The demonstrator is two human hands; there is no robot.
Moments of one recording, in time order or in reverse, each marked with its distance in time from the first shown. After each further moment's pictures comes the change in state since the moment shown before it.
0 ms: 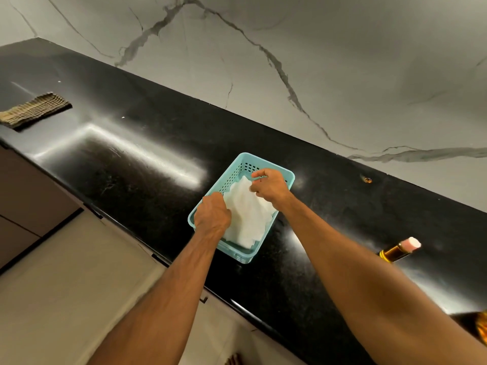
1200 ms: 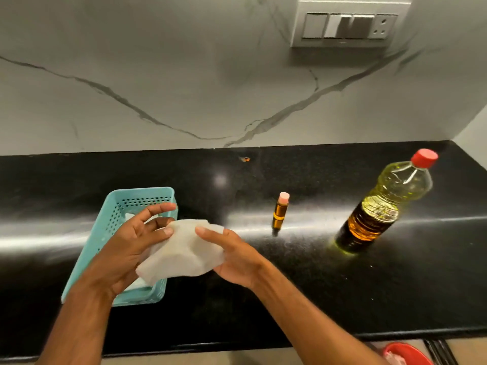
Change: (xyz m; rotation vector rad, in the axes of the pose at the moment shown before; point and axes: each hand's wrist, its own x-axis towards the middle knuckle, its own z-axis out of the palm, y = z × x) left_hand -0.079 0.076 -0.052 -1.032 -0.860 0.392; right_hand -0.180 0.071 -0.106 1.050 -0.315 0.019
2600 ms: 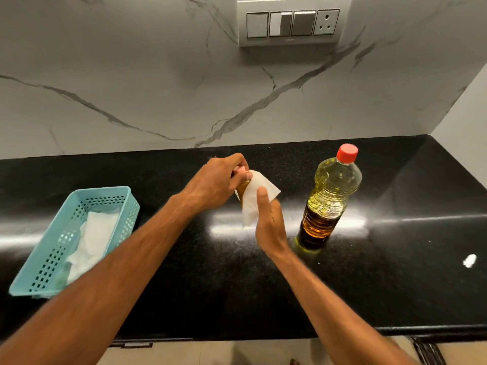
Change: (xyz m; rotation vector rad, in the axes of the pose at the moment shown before) left_hand 0.101 0.031 0.247 1.229 -0.061 0.457; right_hand -0.100 -0.076 -0.124 -0.470 0.512 -0.723
